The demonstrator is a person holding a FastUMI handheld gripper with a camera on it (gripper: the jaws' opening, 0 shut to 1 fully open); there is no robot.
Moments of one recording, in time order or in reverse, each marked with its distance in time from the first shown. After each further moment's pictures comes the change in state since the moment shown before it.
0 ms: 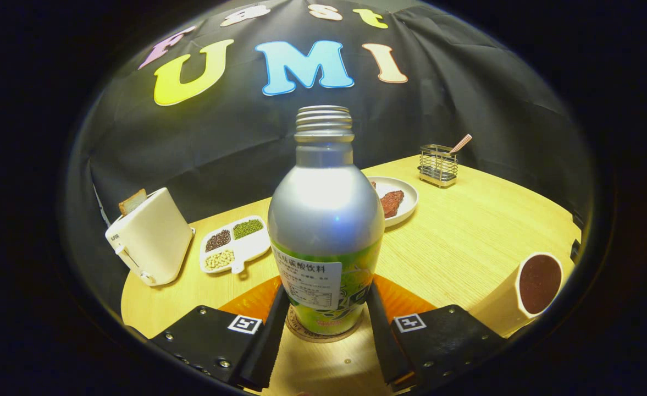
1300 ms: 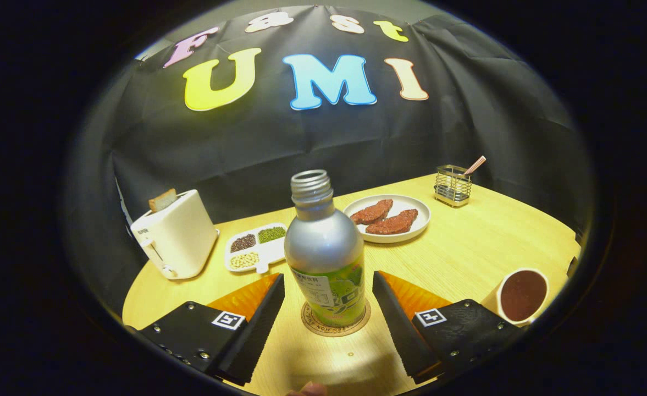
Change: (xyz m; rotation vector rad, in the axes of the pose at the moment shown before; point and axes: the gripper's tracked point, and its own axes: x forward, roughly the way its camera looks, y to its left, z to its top) arm -0.047 0.013 0.023 -0.059 -0.094 0.130
